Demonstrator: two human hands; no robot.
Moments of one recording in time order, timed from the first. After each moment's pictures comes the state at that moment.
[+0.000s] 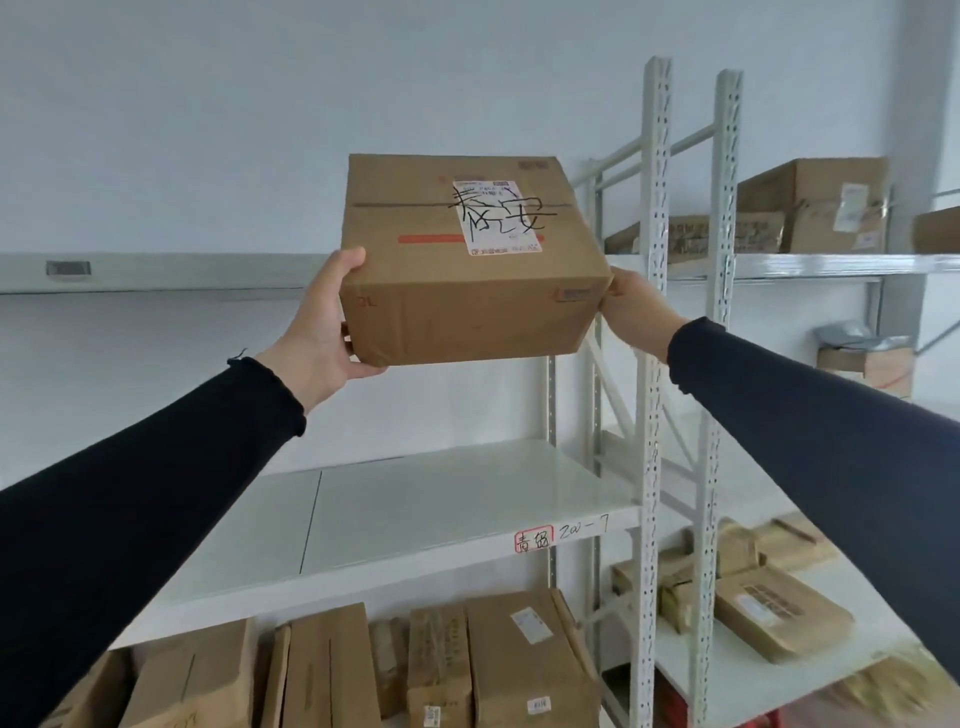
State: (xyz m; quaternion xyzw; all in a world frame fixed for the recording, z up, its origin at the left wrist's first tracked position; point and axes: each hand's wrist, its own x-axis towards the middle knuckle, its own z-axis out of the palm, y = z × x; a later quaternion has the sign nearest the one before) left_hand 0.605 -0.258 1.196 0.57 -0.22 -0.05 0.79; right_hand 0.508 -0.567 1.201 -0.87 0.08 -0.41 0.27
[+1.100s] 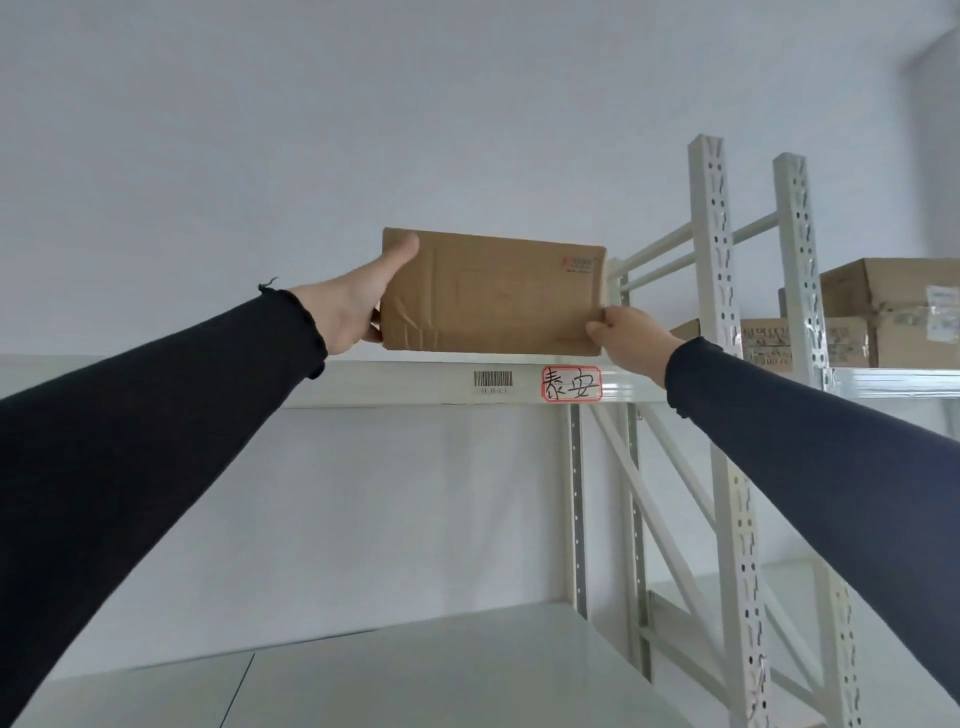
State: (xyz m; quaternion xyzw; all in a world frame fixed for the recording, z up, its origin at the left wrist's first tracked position) left_hand 0.819 -0.388 1.350 0.75 -0.36 0.07 0.55; right_hand 0.718 -0.687 1.317 -0.89 0.11 -0.41 0.18
